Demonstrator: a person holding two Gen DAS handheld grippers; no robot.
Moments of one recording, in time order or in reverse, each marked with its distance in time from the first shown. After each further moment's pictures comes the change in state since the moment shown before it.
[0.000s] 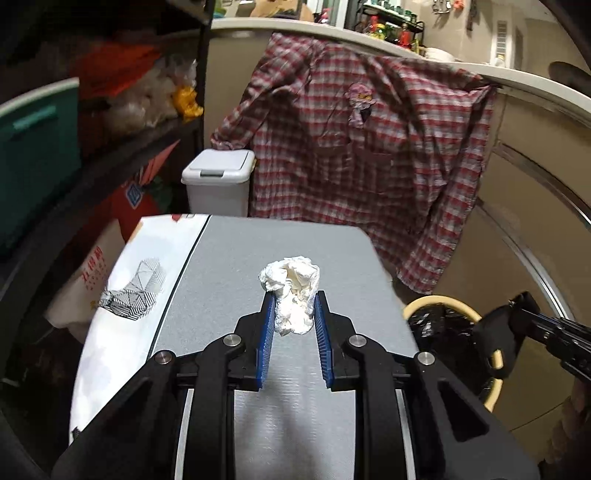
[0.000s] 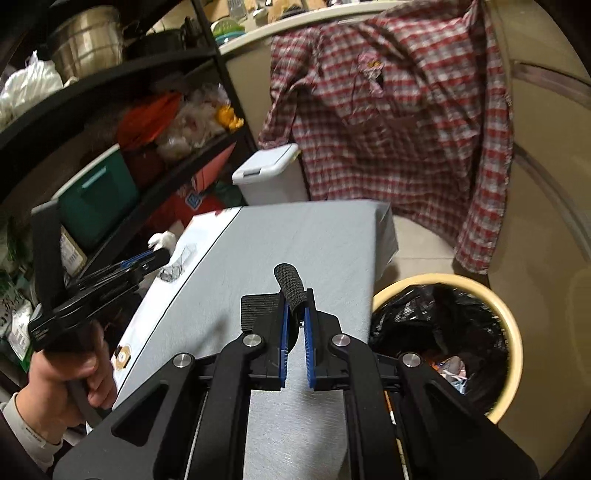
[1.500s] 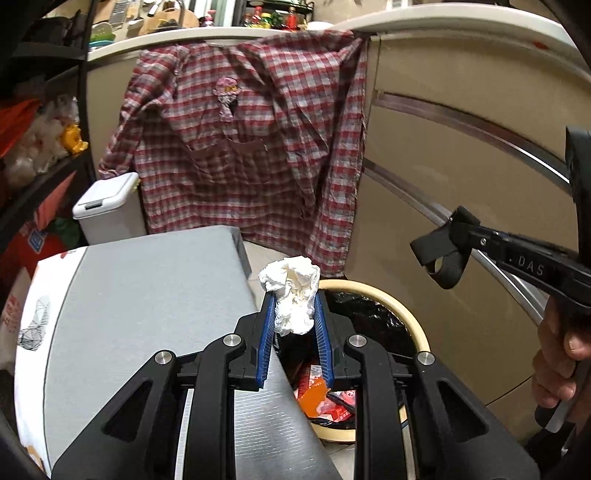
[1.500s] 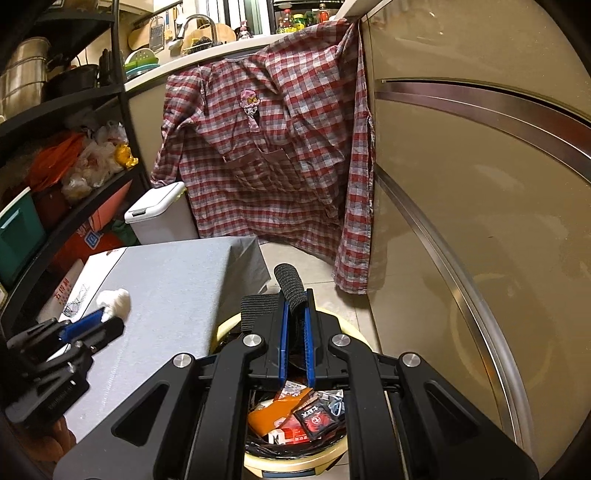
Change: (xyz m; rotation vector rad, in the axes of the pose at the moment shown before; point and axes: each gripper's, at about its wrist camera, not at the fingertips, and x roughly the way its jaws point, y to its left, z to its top) left arm 0.025 -0.173 -0.033 0.216 0.008 -0.237; right arm -0.050 -0.117 0.009 0.054 -0.100 -0.361
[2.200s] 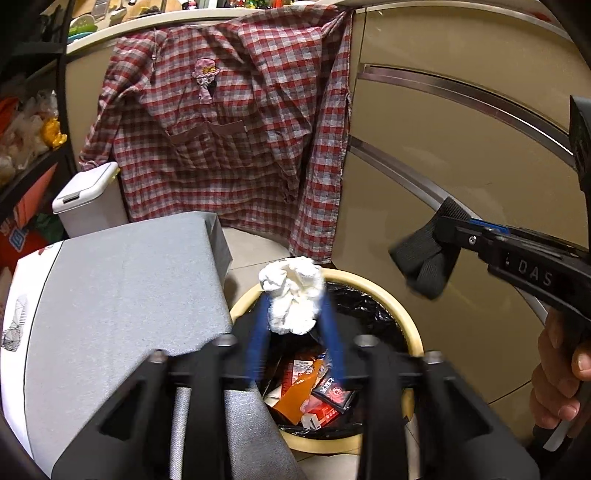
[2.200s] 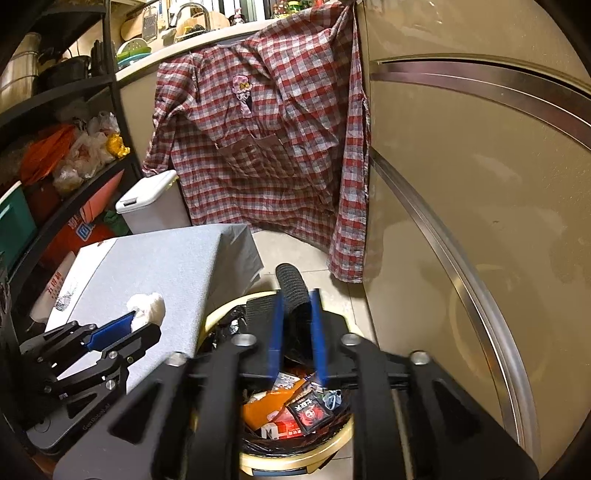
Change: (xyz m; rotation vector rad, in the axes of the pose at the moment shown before) left arm 0.034 -0.028 0.000 0.010 0.056 -0.017; right arm 0.019 -0.009 -0.002 0.010 0.049 -0.023
